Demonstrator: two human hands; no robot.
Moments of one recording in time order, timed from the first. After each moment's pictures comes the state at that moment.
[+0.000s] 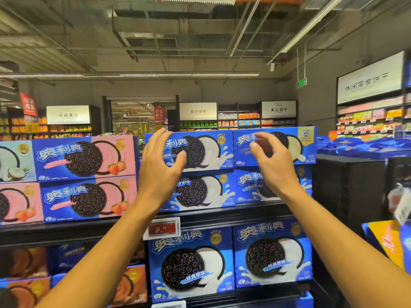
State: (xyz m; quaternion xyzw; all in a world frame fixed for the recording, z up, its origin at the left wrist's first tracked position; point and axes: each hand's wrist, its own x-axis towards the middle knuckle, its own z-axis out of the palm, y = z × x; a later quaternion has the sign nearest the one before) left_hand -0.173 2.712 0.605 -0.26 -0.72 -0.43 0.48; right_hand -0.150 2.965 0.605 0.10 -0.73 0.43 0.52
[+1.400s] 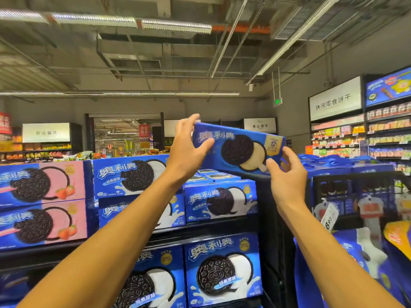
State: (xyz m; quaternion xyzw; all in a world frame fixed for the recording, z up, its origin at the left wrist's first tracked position) left_hand -0.131 2.876 0.686 -0.40 -0.67 -0.48 0.41; right_hand -0.078 3.080 0.611 0.02 -0.57 0.57 0.59
